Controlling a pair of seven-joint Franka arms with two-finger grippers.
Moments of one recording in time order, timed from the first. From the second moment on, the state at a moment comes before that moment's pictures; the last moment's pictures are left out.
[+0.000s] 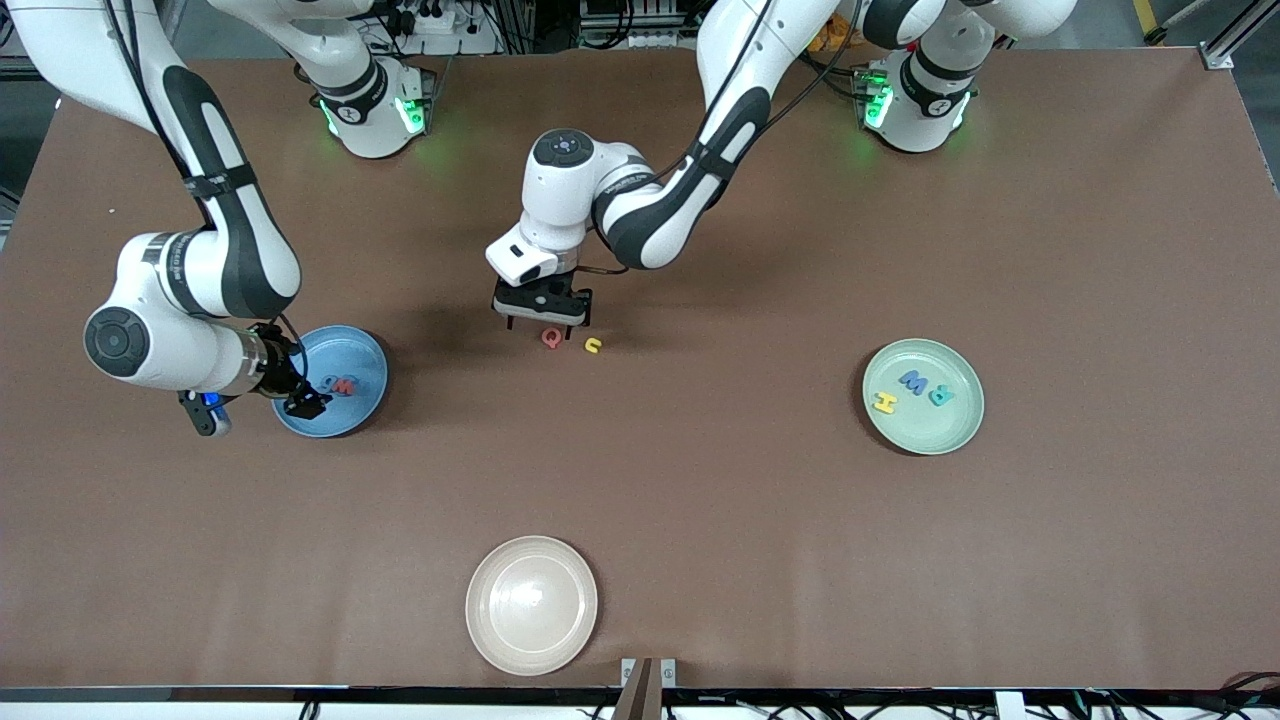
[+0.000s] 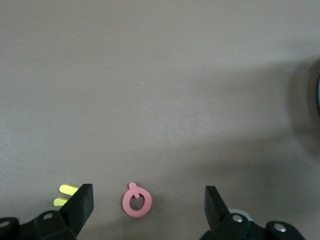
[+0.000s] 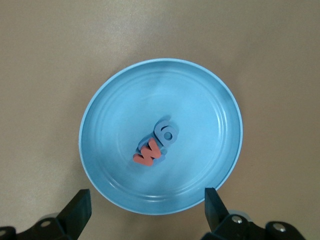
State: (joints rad) left arm -1.04 0.90 0.02 -1.30 0.22 2.56 -1.06; right arm -0.01 0.36 0.02 -1.97 0.04 2.12 1.01
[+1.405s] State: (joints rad) left arm -1.08 0.99 0.02 -1.30 0.39 2.58 -1.03; right arm 0.00 0.36 0.03 -1.96 0.08 2.11 0.99
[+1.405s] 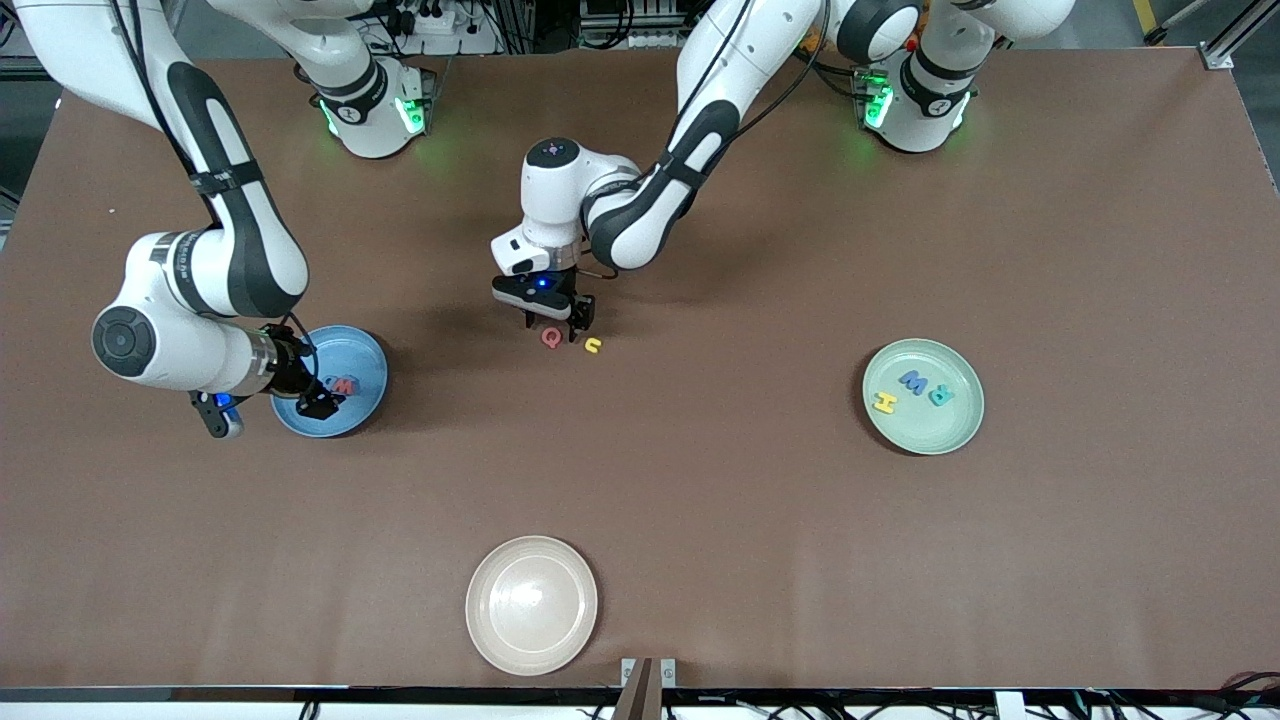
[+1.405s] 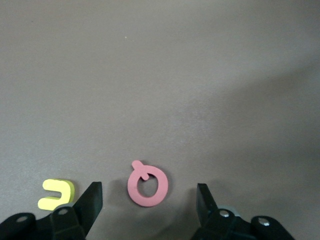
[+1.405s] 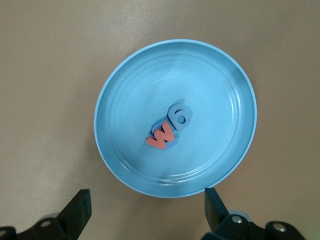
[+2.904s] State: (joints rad) left arm -1.08 1.01 0.03 -1.30 0.44 2.64 -0.99; right arm 0.00 0.36 0.03 -1.96 0.08 2.11 0.99
